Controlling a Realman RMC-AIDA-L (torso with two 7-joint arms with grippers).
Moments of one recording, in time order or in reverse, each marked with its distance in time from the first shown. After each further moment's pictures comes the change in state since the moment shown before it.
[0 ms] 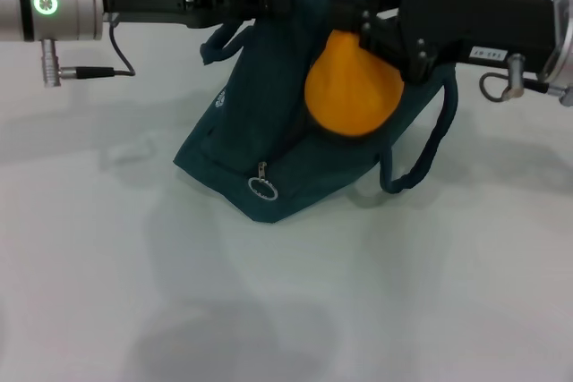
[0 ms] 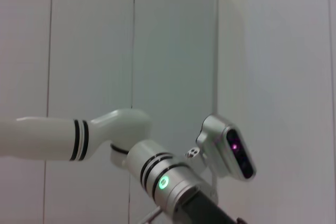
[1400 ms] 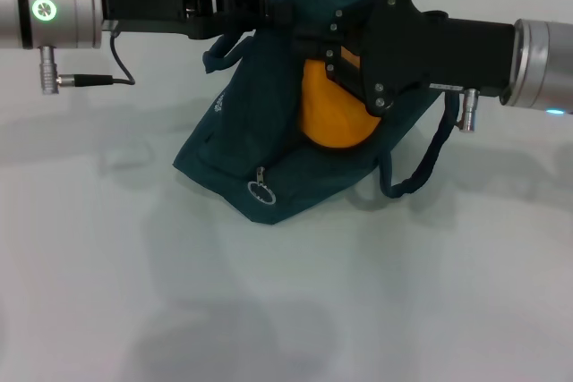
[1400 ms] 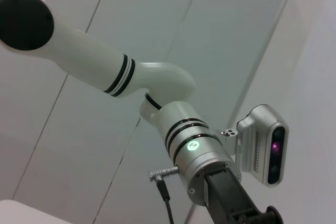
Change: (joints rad) left arm 0.005 -0.001 0.000 0.000 0.005 0.024 -0.038; right arm -0.018 0.004 -0.184 -0.011 0.107 0.113 -0.436
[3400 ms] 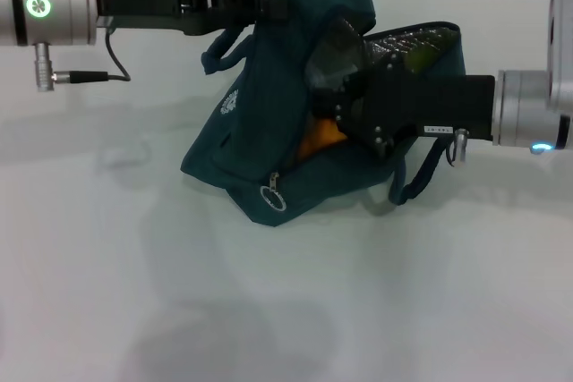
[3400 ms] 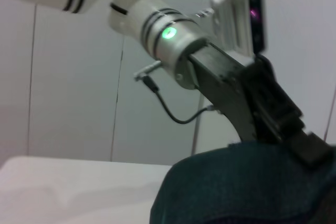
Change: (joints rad) left arm 0.002 0.006 -0.006 0.000 -0.006 0.000 -0.003; right arm 0.006 -0.017 -0.109 0.089 -0.047 0.165 0.247
